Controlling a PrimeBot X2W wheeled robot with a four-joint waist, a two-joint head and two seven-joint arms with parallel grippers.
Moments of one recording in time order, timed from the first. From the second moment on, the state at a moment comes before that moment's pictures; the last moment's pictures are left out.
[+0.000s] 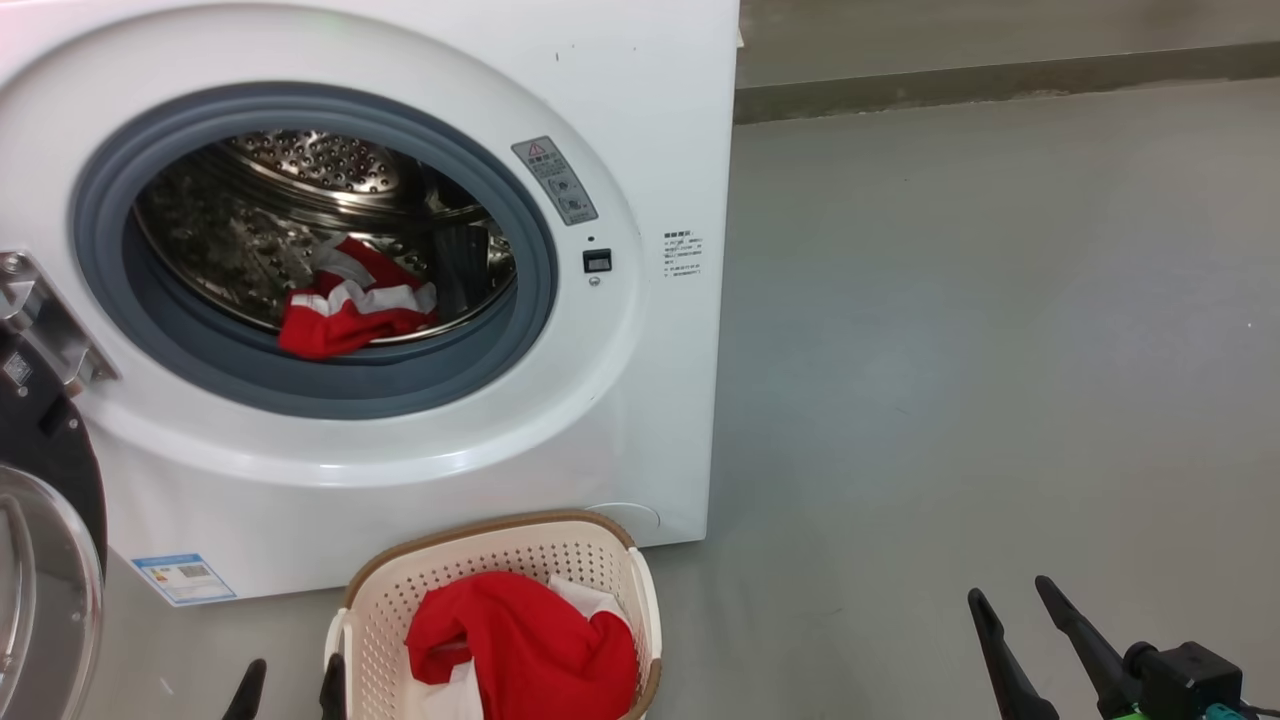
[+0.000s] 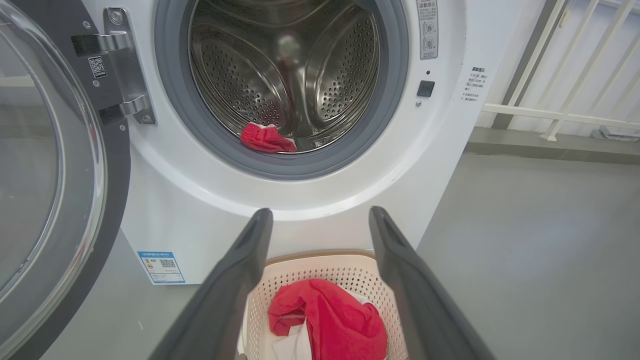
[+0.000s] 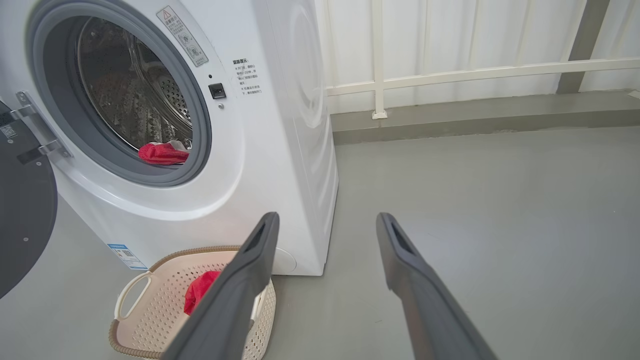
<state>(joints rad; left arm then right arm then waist) 0.13 0.07 0.08 0.22 -0.23 -0.13 -0.26 0.12 -0.17 0.10 0.25 0.42 0.13 -0.26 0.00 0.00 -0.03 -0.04</state>
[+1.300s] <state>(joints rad) -0.01 0.06 0.06 0.26 -0.20 -0.13 -0.26 0.06 -0.13 0.09 0.23 0.43 0.13 -0.26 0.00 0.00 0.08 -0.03</state>
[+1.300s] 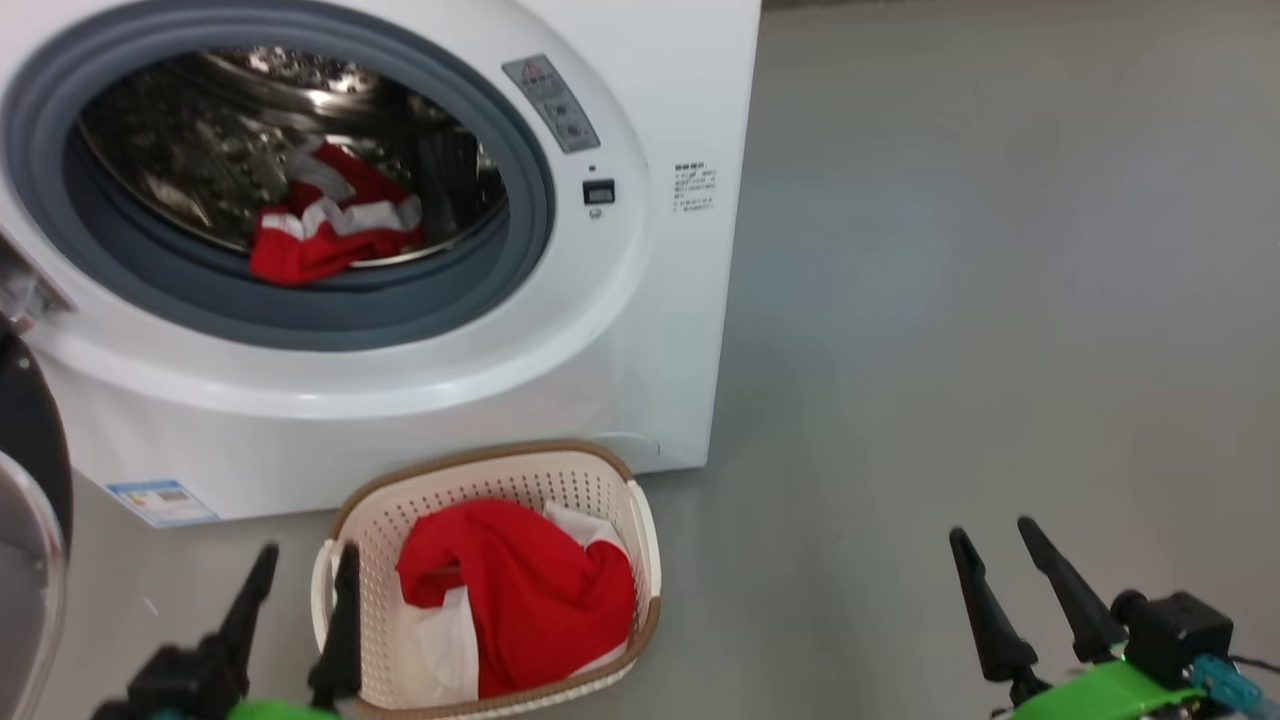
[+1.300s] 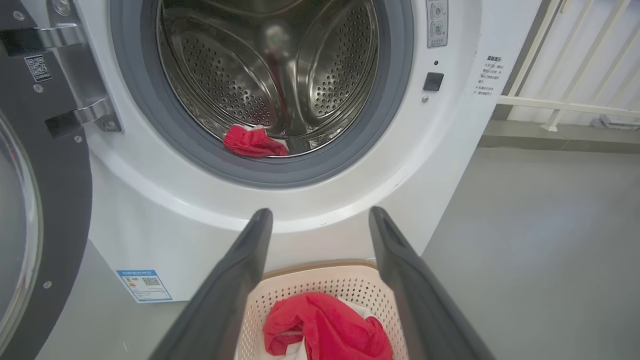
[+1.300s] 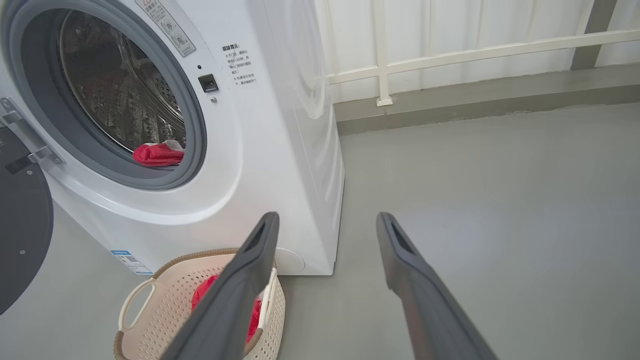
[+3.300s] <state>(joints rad) -1.41 0.30 -0.27 1.28 0.20 0.05 -0.05 -0.28 -0.07 0.14 0.19 0.42 0.13 -0.26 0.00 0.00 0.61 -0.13</state>
